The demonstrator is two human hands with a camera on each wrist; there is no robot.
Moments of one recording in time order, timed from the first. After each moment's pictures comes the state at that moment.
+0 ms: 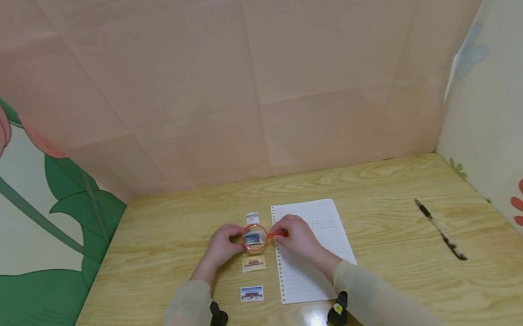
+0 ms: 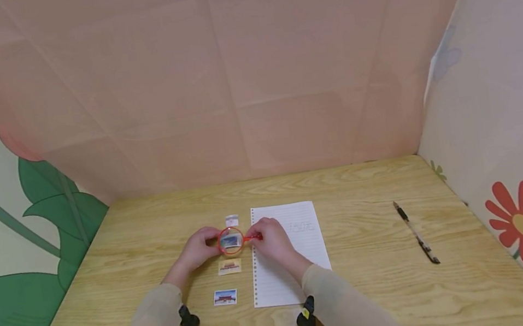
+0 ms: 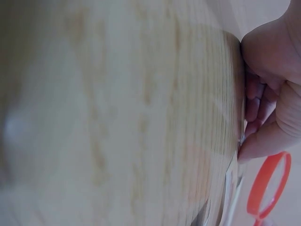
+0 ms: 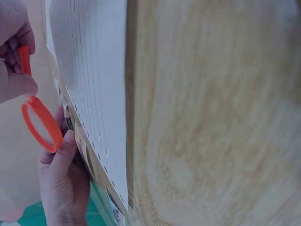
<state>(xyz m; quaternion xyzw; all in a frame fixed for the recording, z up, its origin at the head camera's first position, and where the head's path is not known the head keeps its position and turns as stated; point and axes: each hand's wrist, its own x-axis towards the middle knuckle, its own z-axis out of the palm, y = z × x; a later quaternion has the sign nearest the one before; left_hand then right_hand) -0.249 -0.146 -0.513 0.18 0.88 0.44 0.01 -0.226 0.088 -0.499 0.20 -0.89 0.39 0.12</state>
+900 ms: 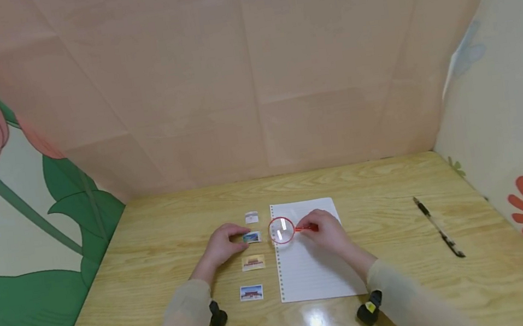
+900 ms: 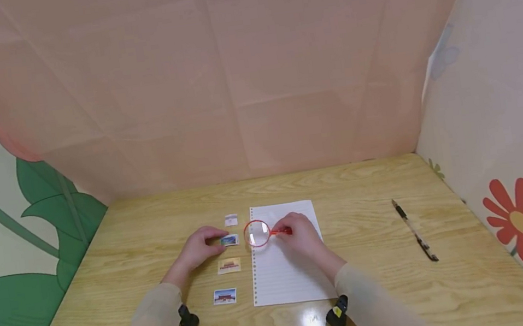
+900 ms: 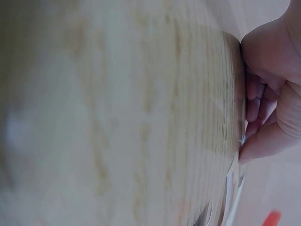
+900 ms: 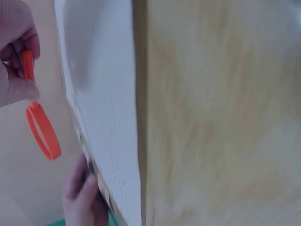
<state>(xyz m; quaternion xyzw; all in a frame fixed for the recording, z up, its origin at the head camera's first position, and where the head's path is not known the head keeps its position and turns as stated) -0.249 -0.146 -0.510 0.16 0.89 0.44 0.04 -0.219 0.156 -0.498 0.21 -0.88 0.39 0.17</state>
